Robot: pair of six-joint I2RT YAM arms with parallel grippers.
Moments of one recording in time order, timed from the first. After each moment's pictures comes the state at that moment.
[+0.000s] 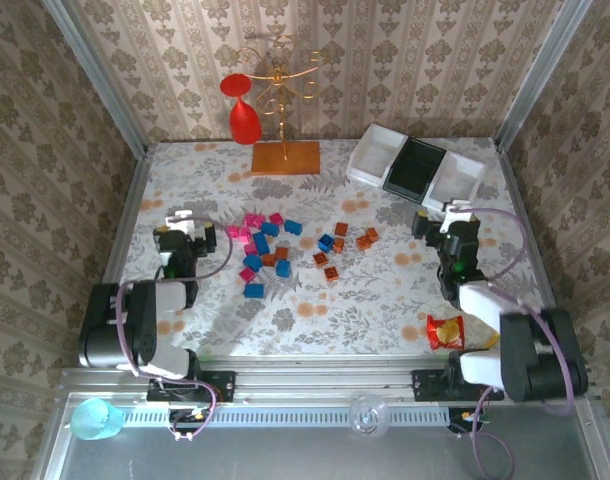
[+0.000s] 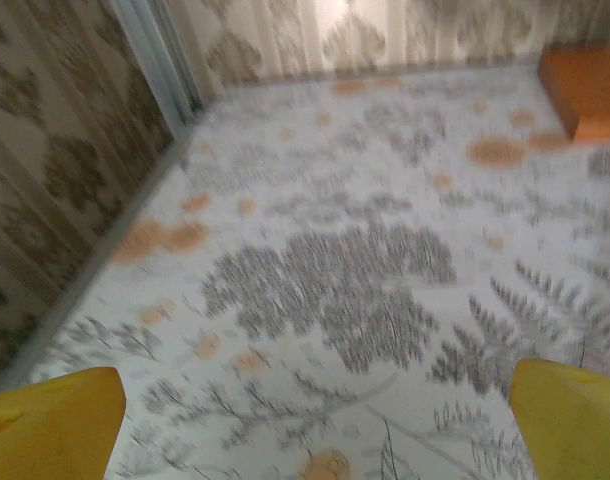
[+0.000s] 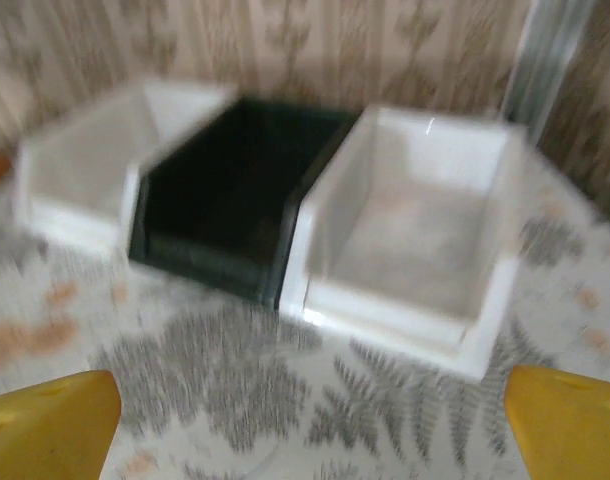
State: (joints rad) left arm -0.04 1.39 0.35 0.76 -0.18 0.09; right arm 0.03 1.19 0.40 0.56 0.23 0.11
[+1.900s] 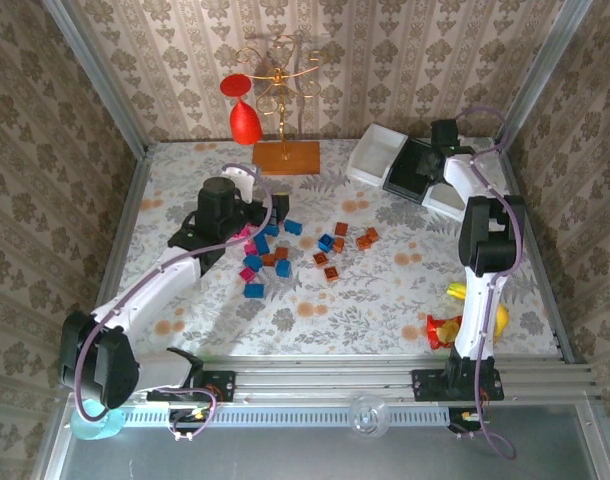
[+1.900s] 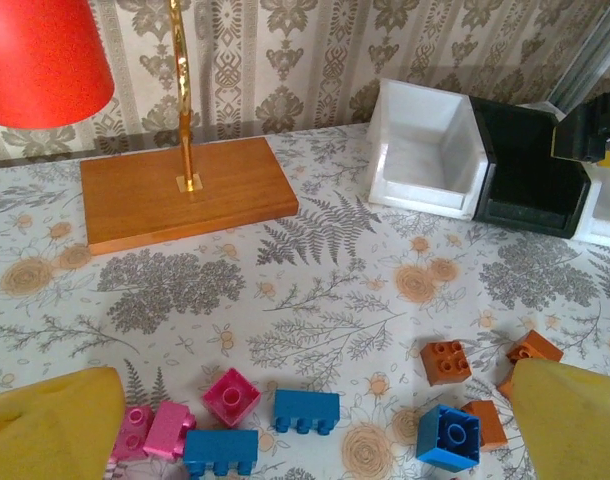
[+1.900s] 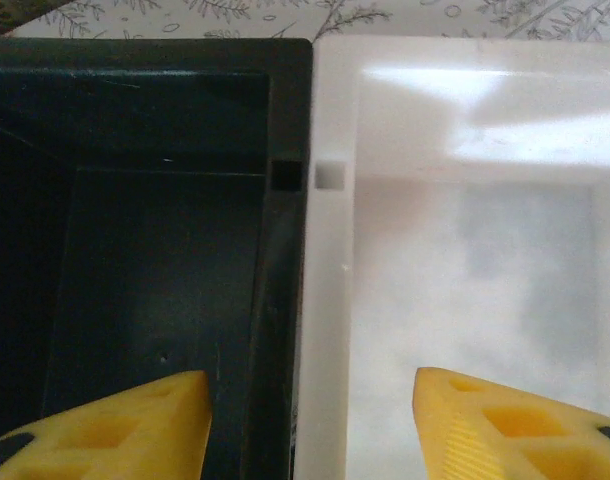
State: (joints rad) left arm -0.50 1.25 0.92 -0.05 0.05 -0.16; right arm -0.05 2.25 1.89 -0.61 0.22 0.40
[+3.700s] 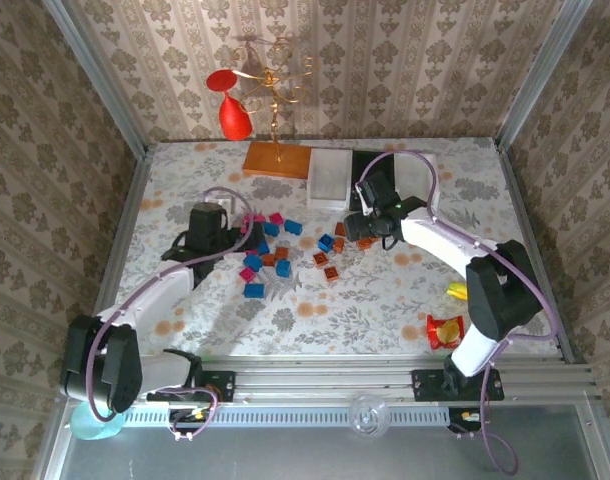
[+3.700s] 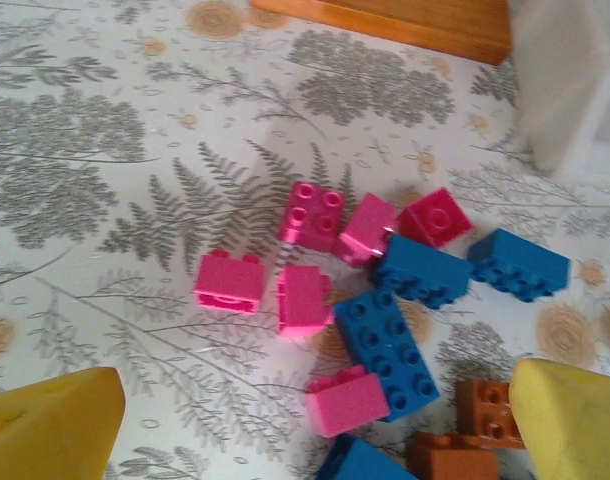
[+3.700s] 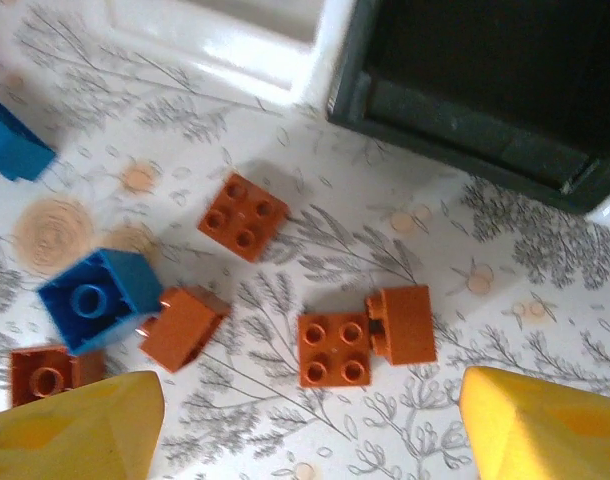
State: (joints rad) left arm -0.38 1.24 0.71 -0.11 0.04 -0.27; right arm 0.43 1.70 1.20 -0.53 0.13 0.18
